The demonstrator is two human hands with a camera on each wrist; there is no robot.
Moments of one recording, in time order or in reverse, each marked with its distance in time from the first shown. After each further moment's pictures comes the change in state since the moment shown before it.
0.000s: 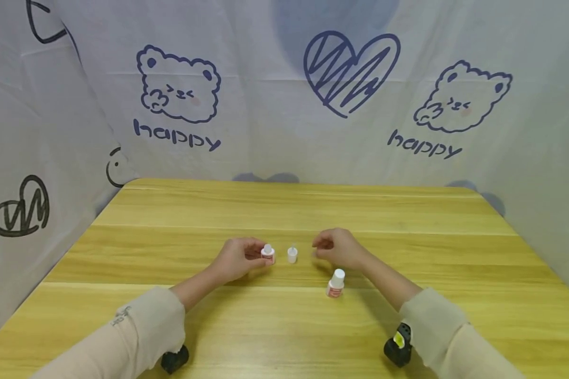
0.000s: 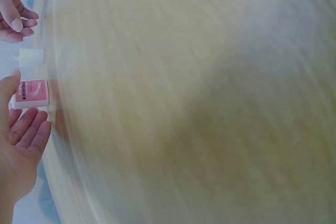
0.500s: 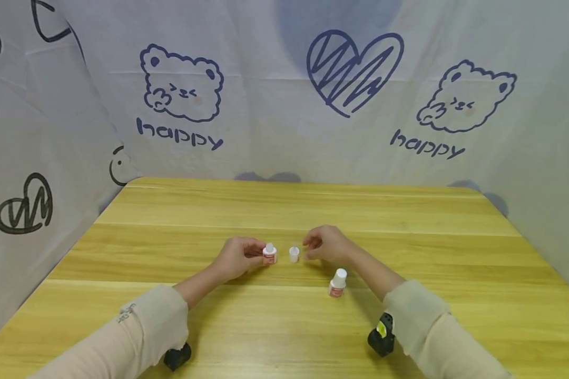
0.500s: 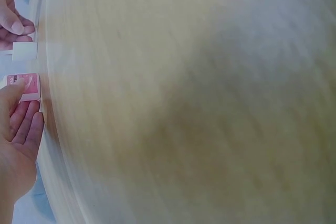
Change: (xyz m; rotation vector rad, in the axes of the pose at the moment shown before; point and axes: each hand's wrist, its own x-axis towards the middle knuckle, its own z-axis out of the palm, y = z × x) left_hand 0.001 -0.006 0.000 -0.002 0.018 -0.018; right_hand 0.020 -0.013 0.008 0.028 -0.098 0.068
